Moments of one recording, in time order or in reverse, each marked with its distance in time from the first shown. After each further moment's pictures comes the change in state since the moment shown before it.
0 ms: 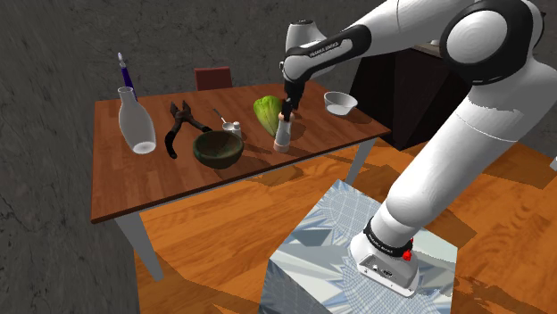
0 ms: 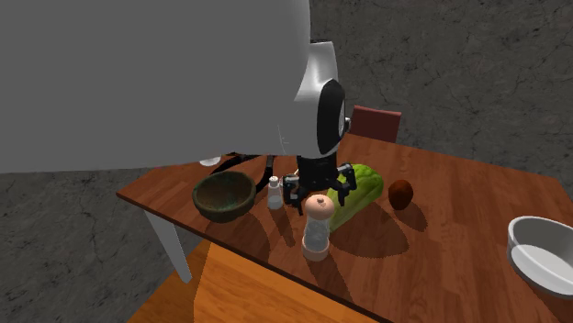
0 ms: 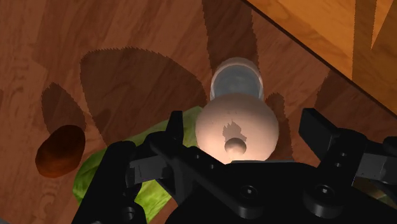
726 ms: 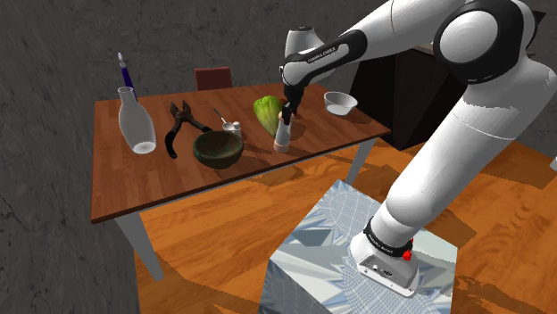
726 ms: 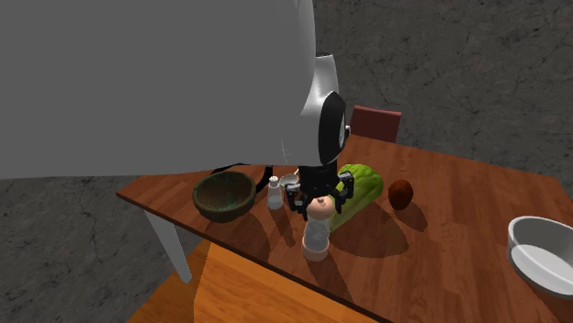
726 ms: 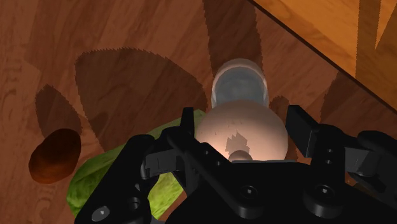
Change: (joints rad) arm -0.003 0.027 -0.004 -0.016 -0.002 0.045 0.000
